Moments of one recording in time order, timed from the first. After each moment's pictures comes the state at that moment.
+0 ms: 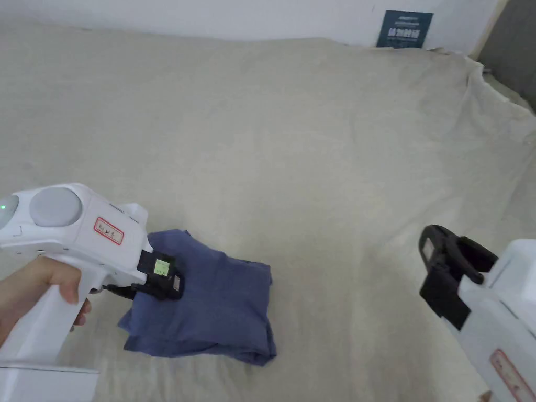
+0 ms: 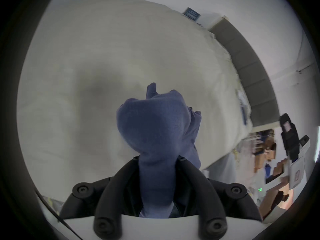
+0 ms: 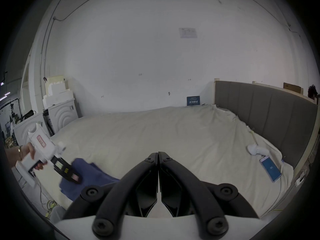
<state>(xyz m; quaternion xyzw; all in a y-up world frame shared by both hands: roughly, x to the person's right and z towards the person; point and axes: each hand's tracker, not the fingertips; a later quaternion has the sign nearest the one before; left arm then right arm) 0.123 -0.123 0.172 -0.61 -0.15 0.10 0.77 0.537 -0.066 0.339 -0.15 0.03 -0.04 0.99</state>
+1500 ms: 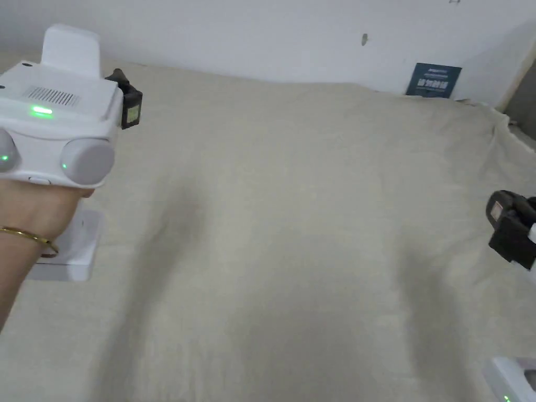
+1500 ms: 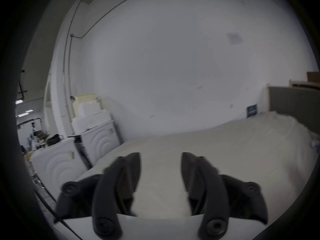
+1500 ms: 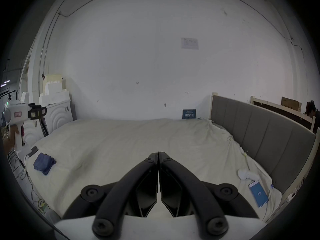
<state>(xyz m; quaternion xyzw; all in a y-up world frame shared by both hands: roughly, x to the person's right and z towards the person) 0.134 0.030 0.221 -0.06 0.12 -0.11 0.99 0.527 -0.014 0.290 -0.12 0.02 0.00 0.99</state>
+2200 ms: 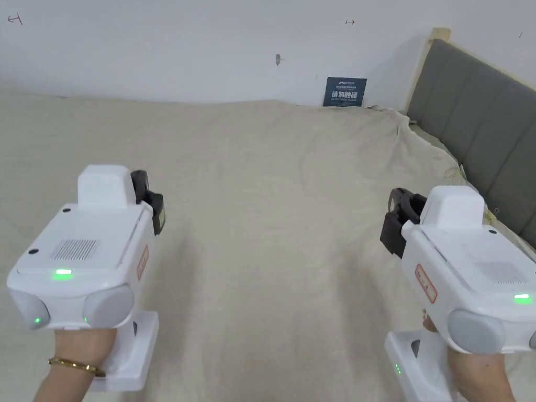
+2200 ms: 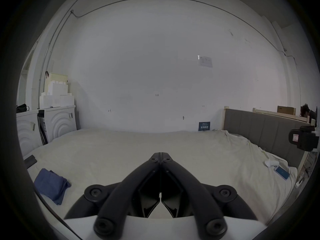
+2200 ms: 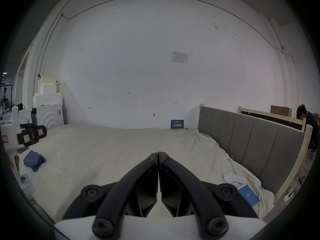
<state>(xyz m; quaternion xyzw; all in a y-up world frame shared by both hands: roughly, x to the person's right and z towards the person) 0.235 -0.057 0.296 -0.06 -0.02 0.00 1.00 0.514 -0.048 0.296 -0.07 -0.02 0.02 1.00</state>
